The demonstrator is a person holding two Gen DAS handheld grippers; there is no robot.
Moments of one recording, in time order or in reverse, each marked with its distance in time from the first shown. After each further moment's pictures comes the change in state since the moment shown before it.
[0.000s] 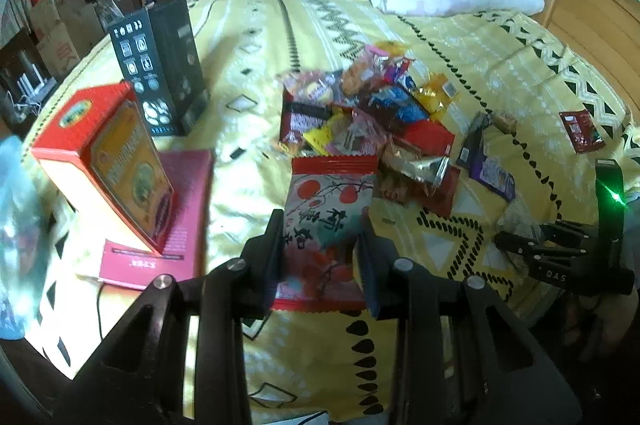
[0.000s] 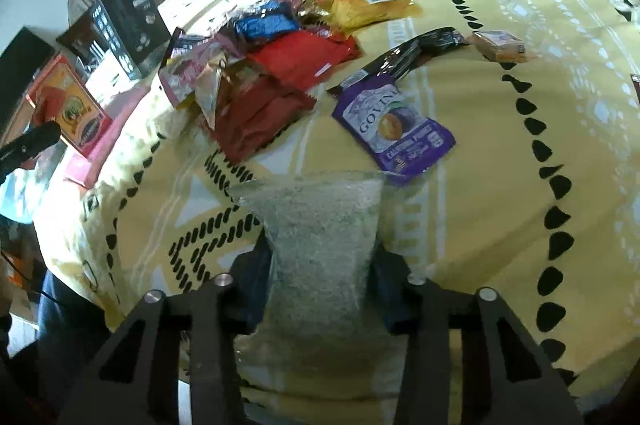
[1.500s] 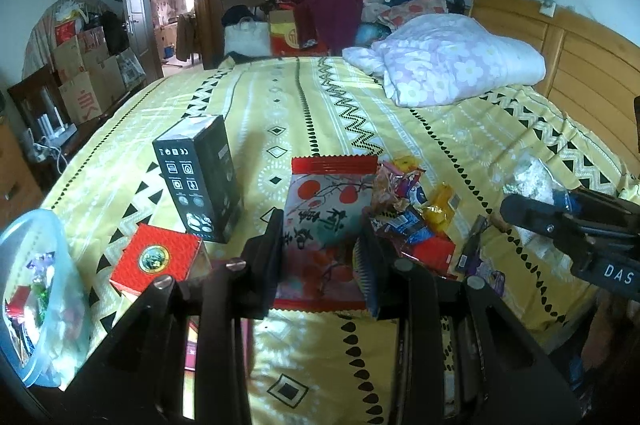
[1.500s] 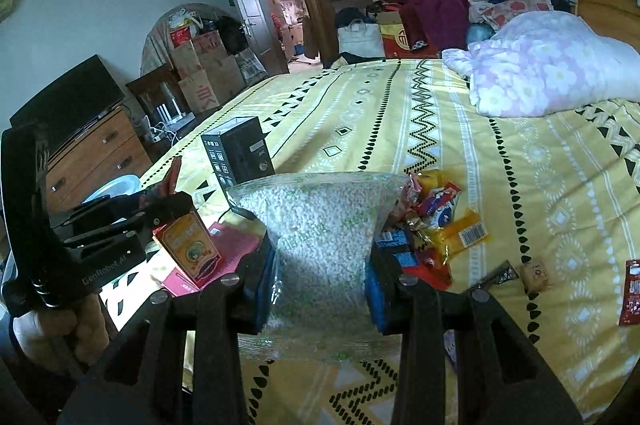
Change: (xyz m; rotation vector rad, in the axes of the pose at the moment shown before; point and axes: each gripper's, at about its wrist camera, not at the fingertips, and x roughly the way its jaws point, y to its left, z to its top) left arm -0.060 0.022 0.070 -0.025 -0.250 0.039; right arm -0.129 0.125 0.125 -0.179 -0.362 0.134
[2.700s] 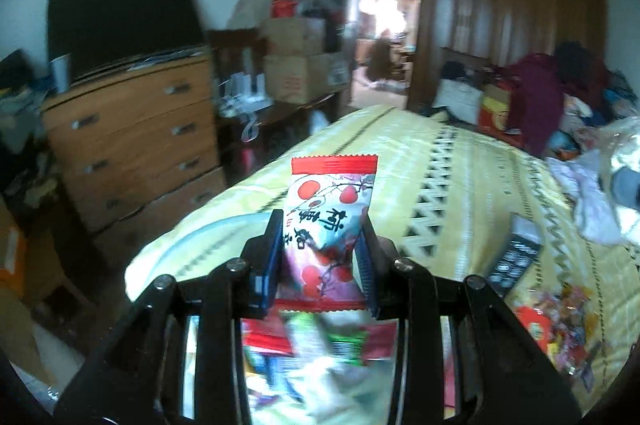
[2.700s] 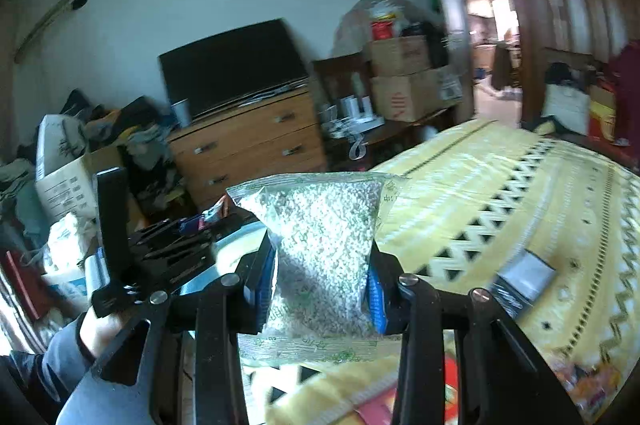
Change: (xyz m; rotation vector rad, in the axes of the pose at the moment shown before) left arm -0.117 0.347 -0.012 -0.450 -0.123 0.534; right arm 0.106 0.383 0.151 -0.402 0.044 0.593
